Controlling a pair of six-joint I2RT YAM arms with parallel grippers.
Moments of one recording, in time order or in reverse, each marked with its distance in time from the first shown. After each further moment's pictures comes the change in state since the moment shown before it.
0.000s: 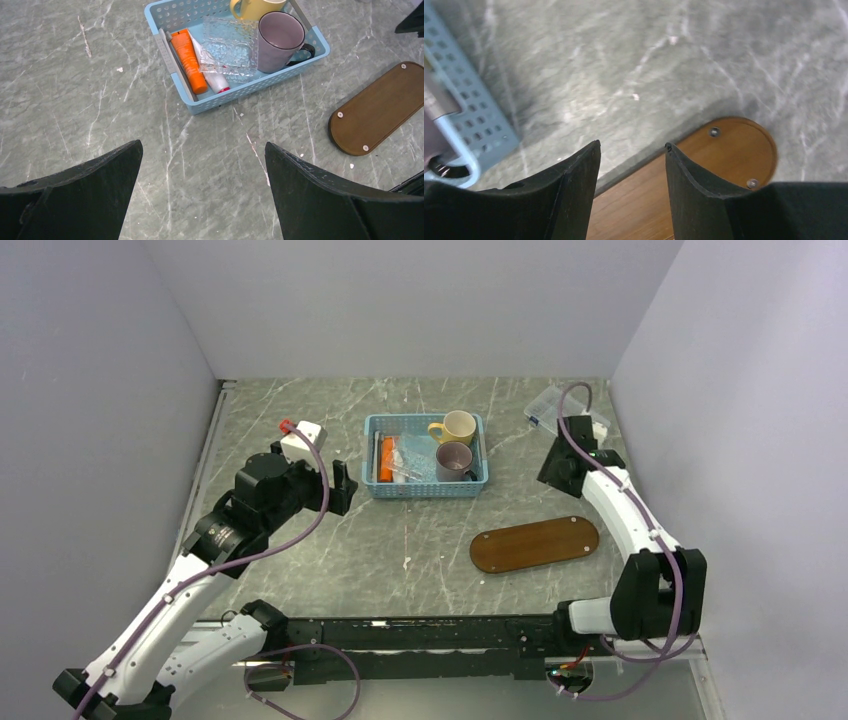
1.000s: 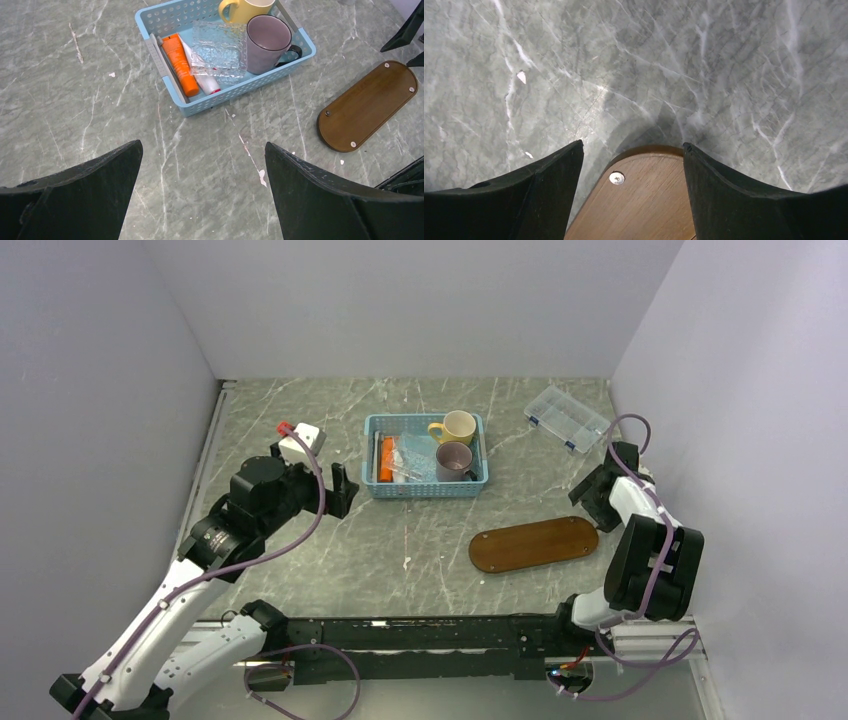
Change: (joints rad) left arm -0.008 -0.027 0.000 0.000 0.026 0.000; right arm -0.407 0.097 -0.196 0.134 -0.083 0.079
